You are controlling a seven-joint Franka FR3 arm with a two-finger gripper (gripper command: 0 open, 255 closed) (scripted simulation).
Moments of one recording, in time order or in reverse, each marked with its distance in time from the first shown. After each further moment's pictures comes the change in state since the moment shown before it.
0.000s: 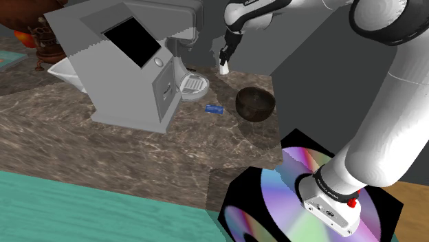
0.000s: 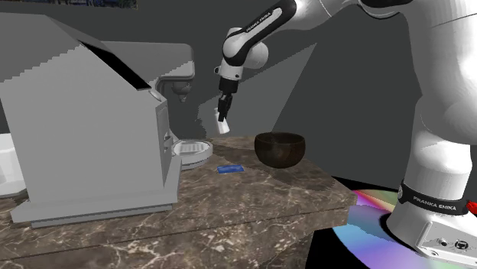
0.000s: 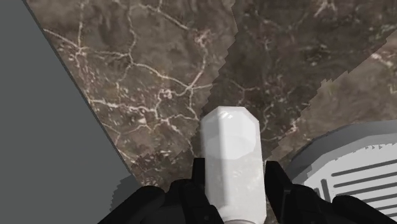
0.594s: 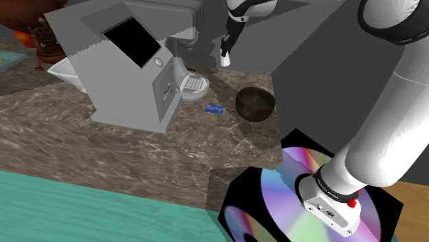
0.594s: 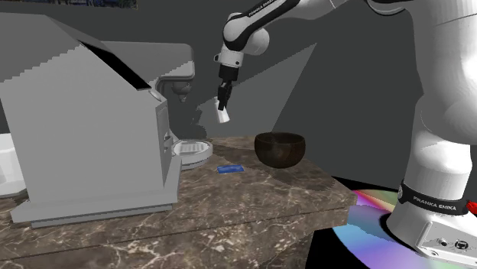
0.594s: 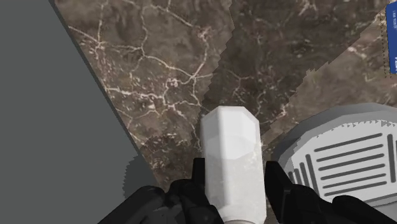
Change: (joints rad) arm 0.001 -0.041 -0.005 0.066 -0.015 -0.106 0.015
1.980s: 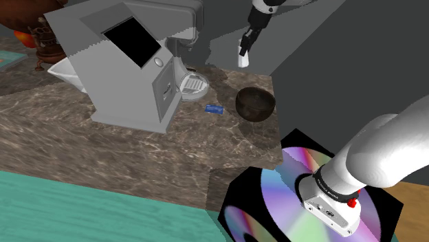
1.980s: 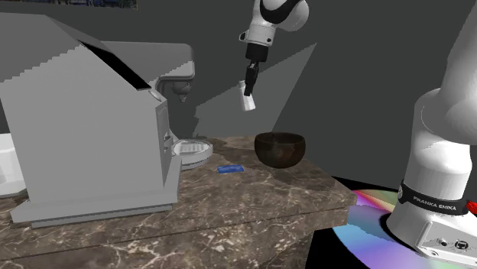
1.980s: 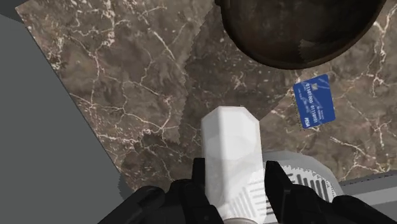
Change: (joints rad) arm 0.020 -0.442 0.009 -0.373 -0.074 -0.062 0.062
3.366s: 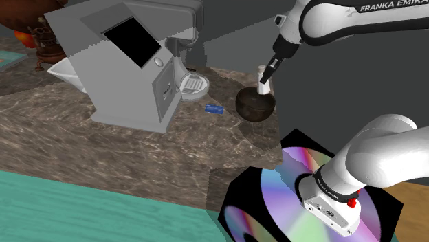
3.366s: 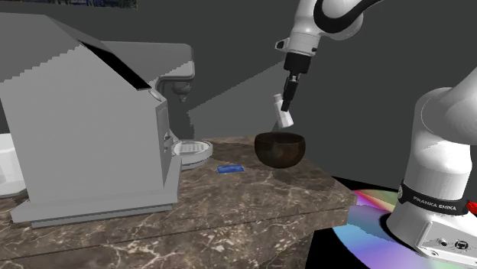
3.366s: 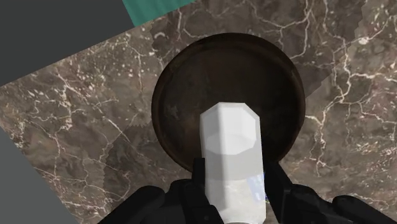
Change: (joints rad) arm -0.014 -0.462 0.041 -0.502 -0.038 0.043 0.055
